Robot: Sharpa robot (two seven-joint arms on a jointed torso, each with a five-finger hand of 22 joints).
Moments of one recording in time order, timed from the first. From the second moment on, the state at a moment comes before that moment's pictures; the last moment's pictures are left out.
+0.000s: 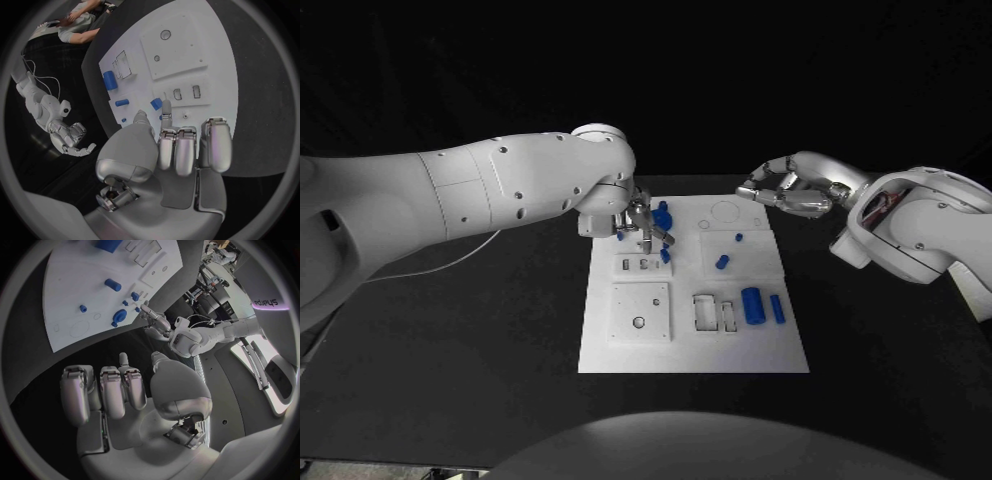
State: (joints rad) left arm 1.45 -0.44 -0.23 1.22 -0.81 0.34 -0.70; left_hand 1.20 0.25 -0.36 0.27 0.34 0.95 0.06 0.45 0.42 1.46 -0.01 1.57 1.31 1.46 -0.07 1.57 1.31 0.05 1.44 0.05 1.46 1.31; right arm 1.40 -0.96 -0.21 1.64 -1.06 -0.26 -0.01; right_hand 0.97 0.09 0.01 0.29 0.27 0.56 0.14 0.42 0.58 1.47 0.06 1.57 1.31 1.47 0.01 1.57 1.31 0.02 1.46 0.12 1.51 1.31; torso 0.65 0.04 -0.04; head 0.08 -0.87
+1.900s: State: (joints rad) left arm 1.39 -0.36 -0.23 1.12 -0.77 0.29 -0.70; left_hand 1.23 0.23 -0.31 0.28 0.34 0.98 0.06 0.42 0.53 1.46 -0.01 1.57 1.31 1.47 -0.06 1.57 1.31 0.05 1.40 0.04 1.42 1.30; right arm 1.39 -0.97 -0.21 1.63 -1.05 -0.24 0.00; right_hand 0.98 0.10 0.01 0.29 0.28 0.56 0.14 0.42 0.58 1.47 0.06 1.57 1.31 1.47 0.01 1.57 1.31 0.02 1.46 0.12 1.50 1.31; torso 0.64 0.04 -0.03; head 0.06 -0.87
